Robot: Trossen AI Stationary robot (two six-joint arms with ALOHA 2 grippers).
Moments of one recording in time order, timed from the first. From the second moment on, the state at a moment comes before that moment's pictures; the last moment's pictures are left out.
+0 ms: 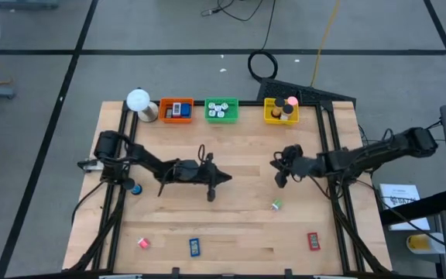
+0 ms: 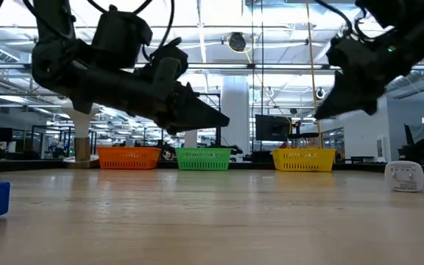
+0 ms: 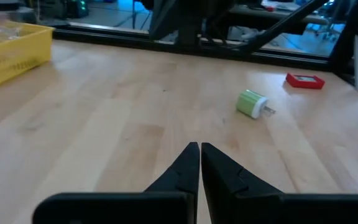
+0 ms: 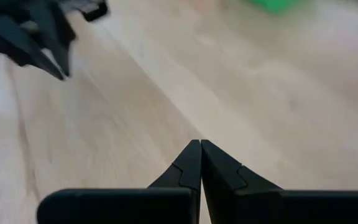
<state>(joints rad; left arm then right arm) -0.07 1.91 0.63 1.07 -0.07 -0.12 0.17 0.98 0.42 -0.15 0.45 0.69</state>
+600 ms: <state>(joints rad) -0.08 1.93 0.64 1.04 -0.07 -0.13 0.37 1.26 0.80 -0.78 0.25 1.13</state>
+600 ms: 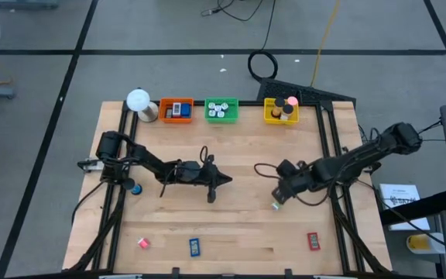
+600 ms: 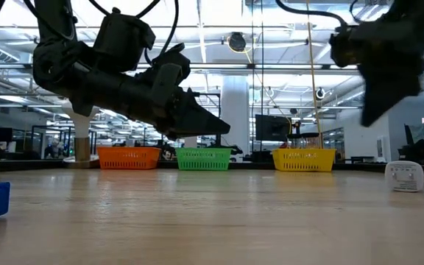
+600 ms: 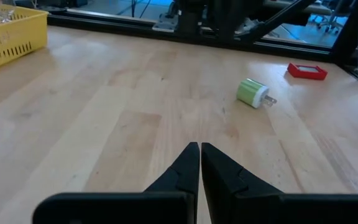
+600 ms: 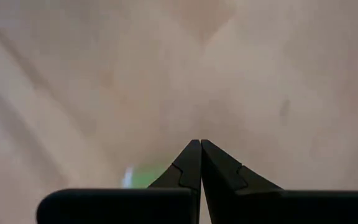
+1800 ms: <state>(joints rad) -0.10 1.93 0.64 1.04 -0.07 -0.16 0.86 1.52 0.88 -0.80 -0.21 2.29</state>
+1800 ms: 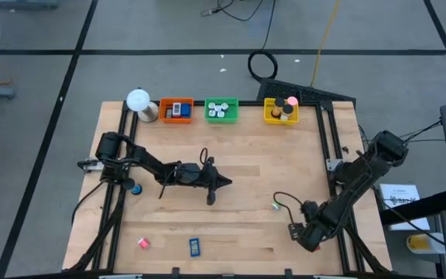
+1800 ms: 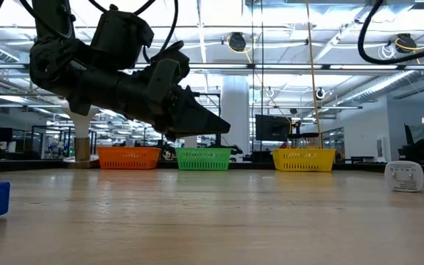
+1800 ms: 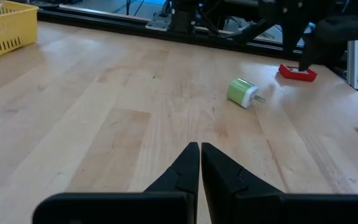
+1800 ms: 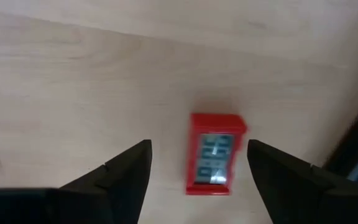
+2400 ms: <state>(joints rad) -0.10 1.92 0.64 1.04 -0.07 -0.16 0.89 1.53 0.76 -0.65 -0.26 2.32</state>
